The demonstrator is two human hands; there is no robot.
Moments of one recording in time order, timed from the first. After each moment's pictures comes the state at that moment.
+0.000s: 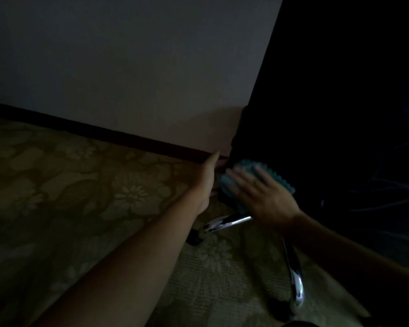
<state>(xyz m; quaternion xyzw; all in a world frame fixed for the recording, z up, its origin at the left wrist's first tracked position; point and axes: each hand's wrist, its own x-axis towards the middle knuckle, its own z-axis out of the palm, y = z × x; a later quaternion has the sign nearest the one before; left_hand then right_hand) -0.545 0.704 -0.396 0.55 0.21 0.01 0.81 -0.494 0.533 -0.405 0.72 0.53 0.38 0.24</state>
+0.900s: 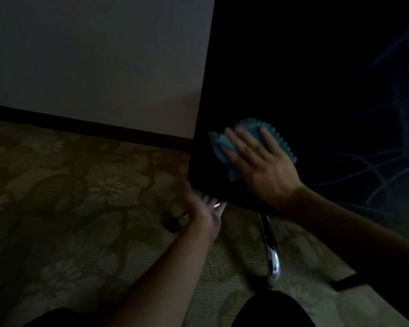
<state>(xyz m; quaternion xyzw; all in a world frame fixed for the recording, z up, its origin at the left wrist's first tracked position) -0.563 0.606 -0.443 0.17 0.31 0.07 0.93 -0.487 0.489 -0.368 0.74 0.49 0.43 0.16</state>
